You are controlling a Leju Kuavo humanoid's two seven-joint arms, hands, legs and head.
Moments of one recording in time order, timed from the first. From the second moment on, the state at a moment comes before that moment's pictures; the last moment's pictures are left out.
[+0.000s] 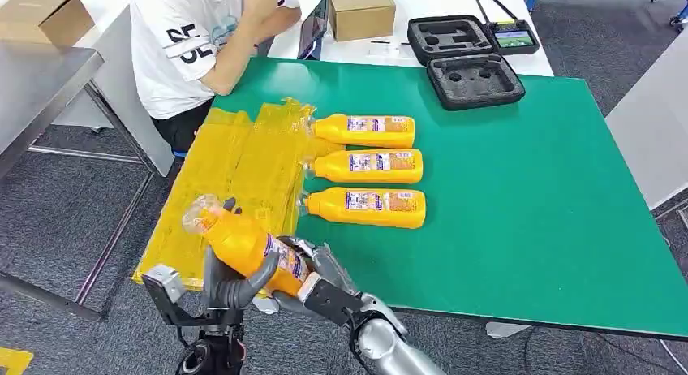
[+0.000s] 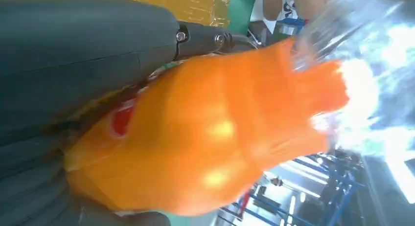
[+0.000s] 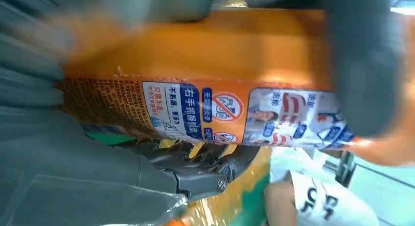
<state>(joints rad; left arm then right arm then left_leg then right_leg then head) 0.07 -0.12 -0.31 -1.52 0.27 0.05 -0.65 -0.29 0.20 0.69 -0.94 0.43 -0.13 -0.54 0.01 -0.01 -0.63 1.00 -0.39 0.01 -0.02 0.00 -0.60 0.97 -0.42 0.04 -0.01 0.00</state>
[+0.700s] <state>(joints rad) 0.08 -0.08 -0.37 -1.59 0.03 -0.05 -0.59 -0.27 0.20 0.69 -0.94 0.44 -0.16 -0.52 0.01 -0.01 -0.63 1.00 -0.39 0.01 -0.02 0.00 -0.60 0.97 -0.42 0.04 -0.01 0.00</state>
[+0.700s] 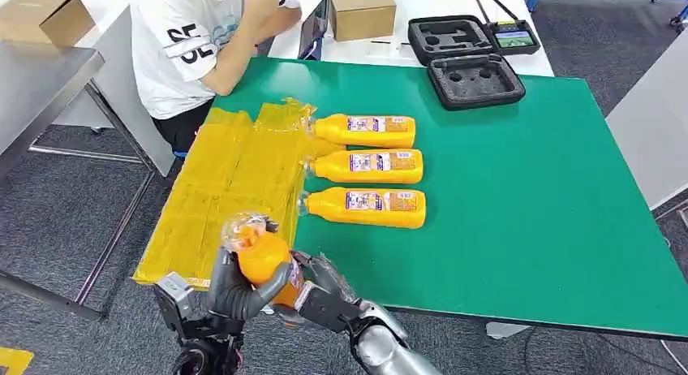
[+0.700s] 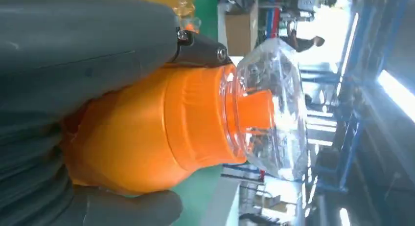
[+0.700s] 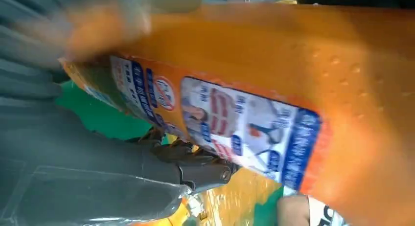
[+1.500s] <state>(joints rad) 0.04 -0.08 -0.35 -1.58 0.00 0.10 -0.57 -0.25 0.22 0.64 -1.06 0.38 -0.26 -0.60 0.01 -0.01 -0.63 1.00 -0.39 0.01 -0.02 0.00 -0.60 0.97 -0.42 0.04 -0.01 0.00</state>
